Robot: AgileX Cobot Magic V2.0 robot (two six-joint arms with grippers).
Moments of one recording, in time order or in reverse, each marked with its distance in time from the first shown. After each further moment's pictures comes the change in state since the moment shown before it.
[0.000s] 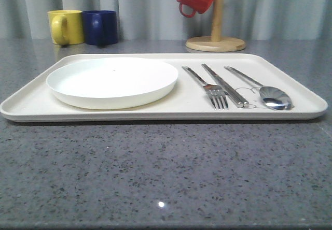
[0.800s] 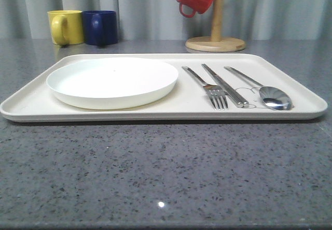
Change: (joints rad) left arm 0.000 0.000 0.000 0.000 0.000 0.000; right arm -0.001 -0.583 0.353 -0.079 -0.022 0.000
